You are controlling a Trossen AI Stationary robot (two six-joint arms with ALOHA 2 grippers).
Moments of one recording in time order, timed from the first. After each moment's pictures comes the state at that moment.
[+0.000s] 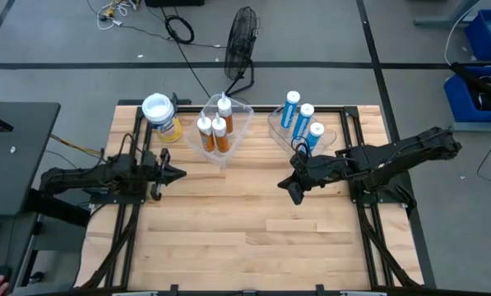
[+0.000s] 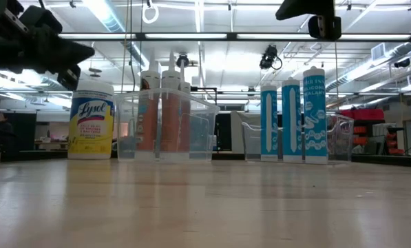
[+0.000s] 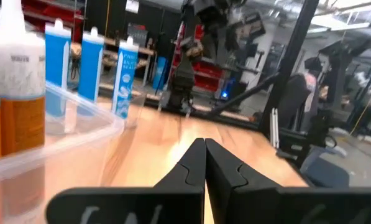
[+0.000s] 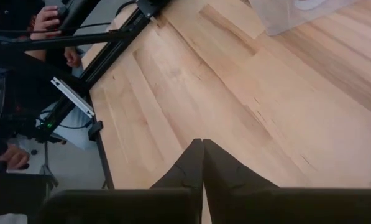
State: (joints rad) left arm 0.04 0.00 0.01 0.08 0.03 -0.26; right arm 0.23 1.19 1.02 -0.49 0.14 0.91
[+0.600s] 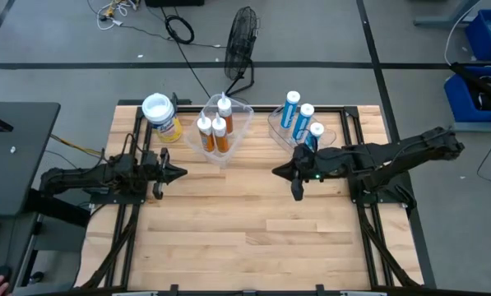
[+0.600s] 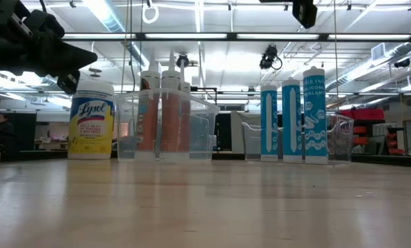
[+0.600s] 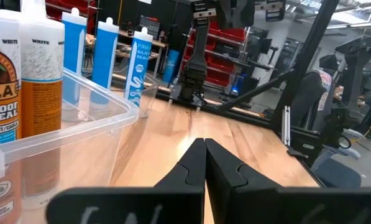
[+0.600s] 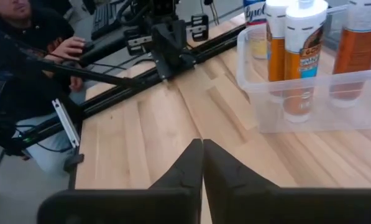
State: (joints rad) left arm 0.04 0.00 0.01 0.02 -0.01 -0.28; right arm 0.22 1.15 1.01 -0.29 0.28 0.52
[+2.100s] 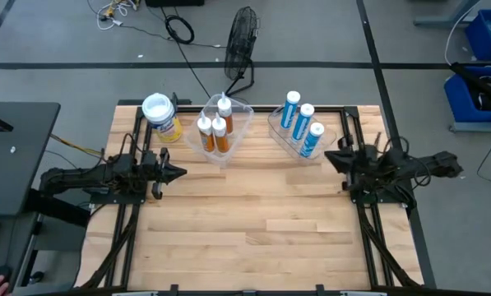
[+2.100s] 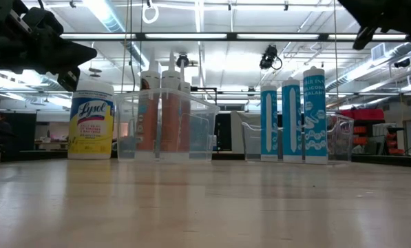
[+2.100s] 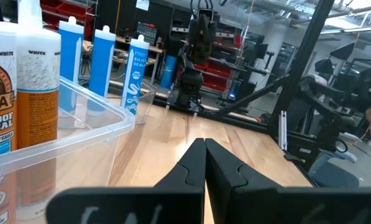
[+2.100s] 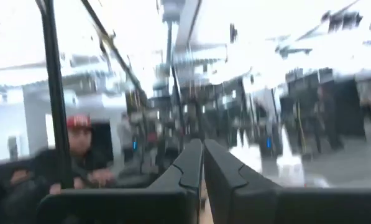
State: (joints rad) left arm 0.04 0.01 0.01 0.07 -0.01 -0.28; right arm 0.16 0.18 0.11 0.48 0.27 0.04
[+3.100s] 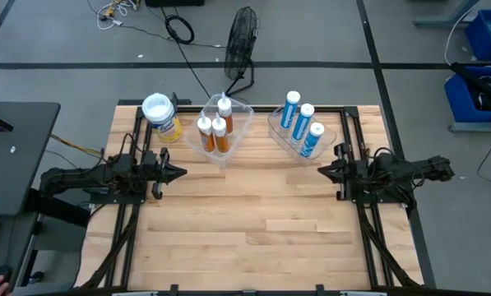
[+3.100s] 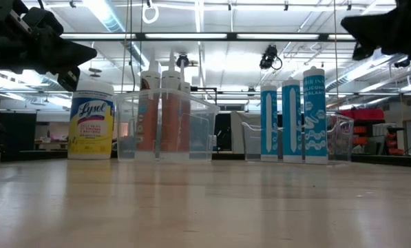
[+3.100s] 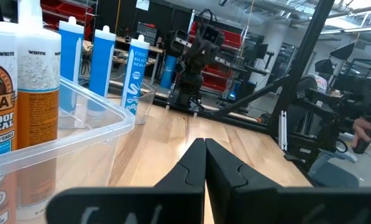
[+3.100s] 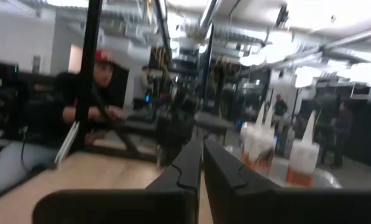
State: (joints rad) left arm 0.04 0.01 0.01 0.07 -0.01 -0.28; right arm 0.16 0.00 0.02 0.27 0.12 -0.22
